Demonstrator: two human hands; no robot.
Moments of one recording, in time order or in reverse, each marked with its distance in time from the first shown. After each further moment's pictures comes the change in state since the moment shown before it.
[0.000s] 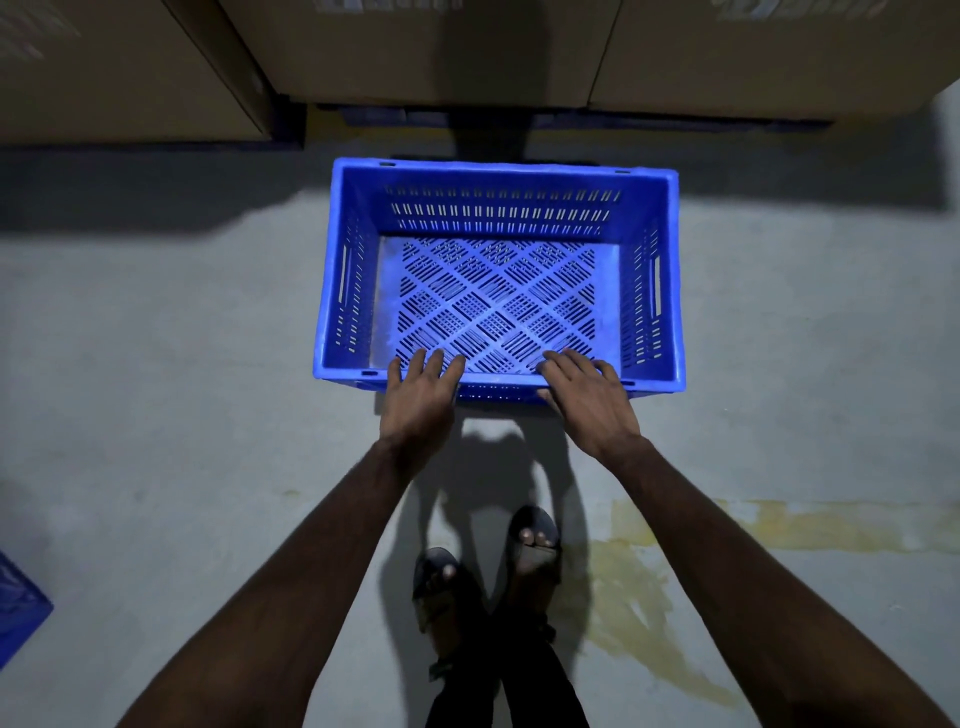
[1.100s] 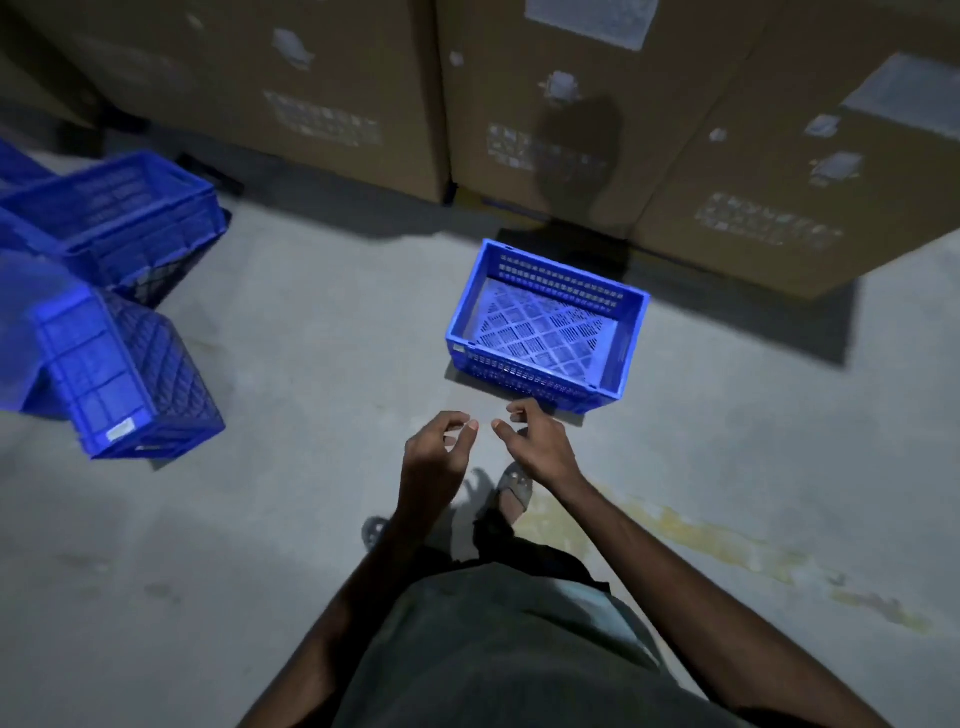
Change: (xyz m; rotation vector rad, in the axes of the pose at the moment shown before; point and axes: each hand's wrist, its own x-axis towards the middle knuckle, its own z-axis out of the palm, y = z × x) left_hand -0.426 0.079 -0.358 -1.099 0.456 -0.513; right_hand -0.270 -0.223 -0.400 0.770 -0.245 0.203
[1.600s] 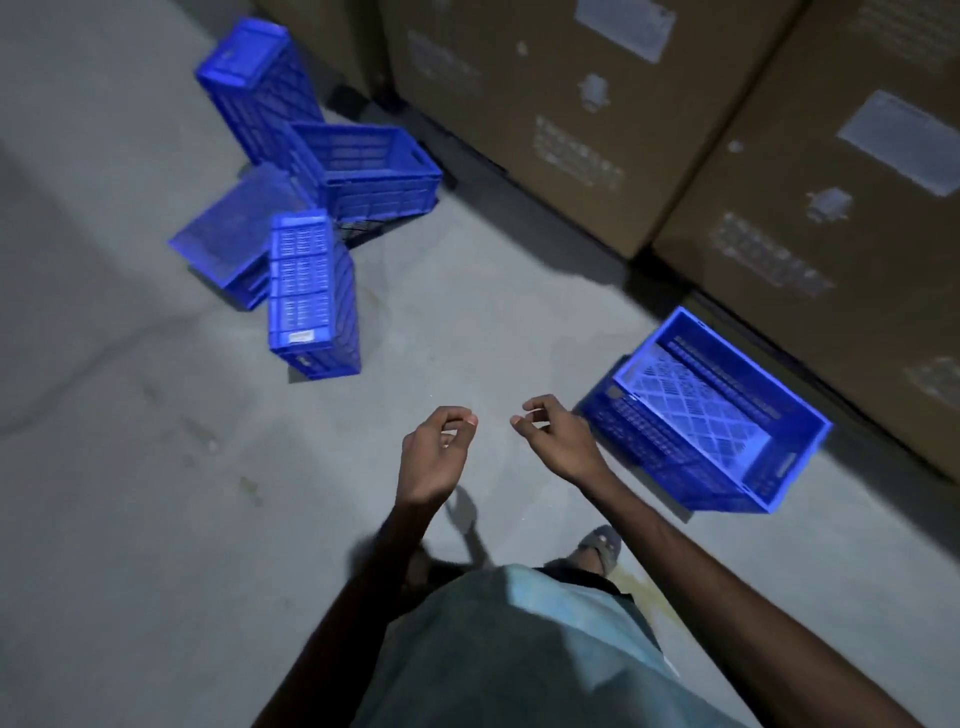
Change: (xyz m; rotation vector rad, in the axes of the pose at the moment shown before) left_hand -0.066 -0.158 -0.246 -0.310 0.324 -0.310; right_hand -0.050 -0.181 0.219 -0.176 -0.264 -0.238
